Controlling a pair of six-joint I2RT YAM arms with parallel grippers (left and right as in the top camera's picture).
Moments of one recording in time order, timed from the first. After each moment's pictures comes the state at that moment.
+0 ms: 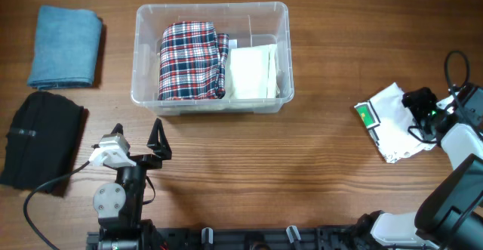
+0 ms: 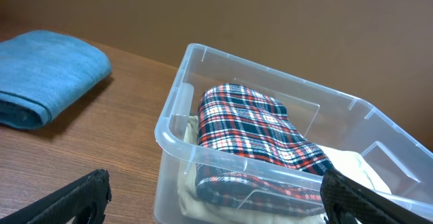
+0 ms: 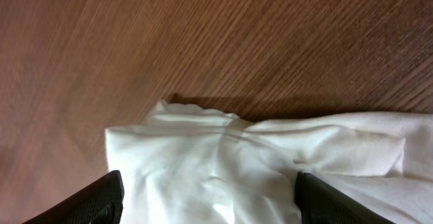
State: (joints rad) left arm 0.06 0.01 0.01 -0.07 0.08 -0.34; right arm -0.62 1.60 0.80 -0.22 -0.28 0.43
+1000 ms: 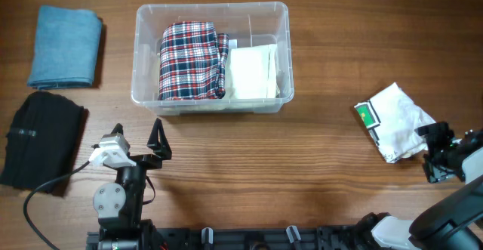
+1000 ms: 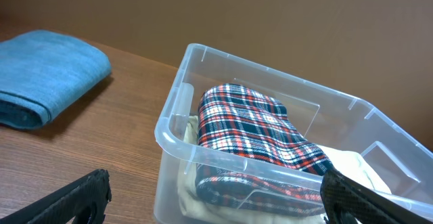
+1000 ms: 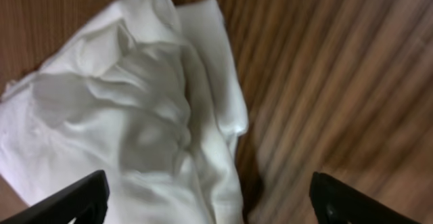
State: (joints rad) left arm 0.06 0.01 0.01 -0.07 0.08 -0.34; right arm -0.87 1.51 0.74 -0.54 -0.30 0.47
